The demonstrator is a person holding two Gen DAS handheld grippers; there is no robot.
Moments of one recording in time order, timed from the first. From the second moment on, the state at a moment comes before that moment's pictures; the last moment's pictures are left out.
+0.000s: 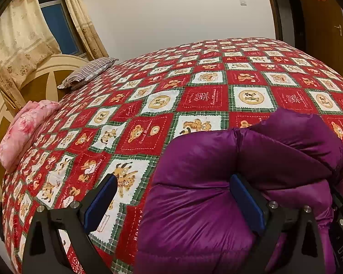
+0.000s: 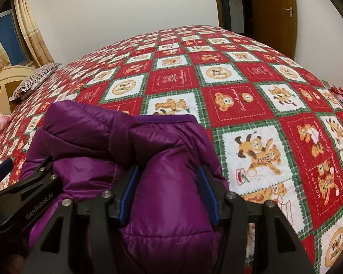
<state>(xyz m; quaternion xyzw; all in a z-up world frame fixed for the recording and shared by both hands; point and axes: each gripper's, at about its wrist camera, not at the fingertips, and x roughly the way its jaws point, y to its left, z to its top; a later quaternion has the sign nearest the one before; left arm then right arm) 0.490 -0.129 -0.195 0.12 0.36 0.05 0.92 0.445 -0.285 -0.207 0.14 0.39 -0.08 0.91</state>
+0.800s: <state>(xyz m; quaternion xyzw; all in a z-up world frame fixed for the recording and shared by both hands) 0.439 -0.063 -0.197 -0.03 0.41 -0.18 0.89 0.399 -0.310 -0.212 0.19 0.39 0.00 0.90</state>
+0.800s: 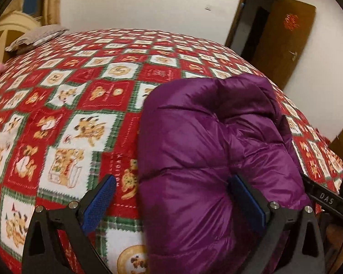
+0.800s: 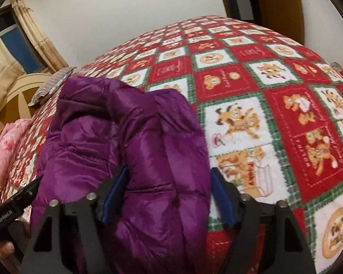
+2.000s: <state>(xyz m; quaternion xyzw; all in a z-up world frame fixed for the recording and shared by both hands) 0.342 0.081 -0.099 0.04 0.29 -0.04 0.95 0.425 -0.125 -0.139 0.19 0.37 0.26 0.87</state>
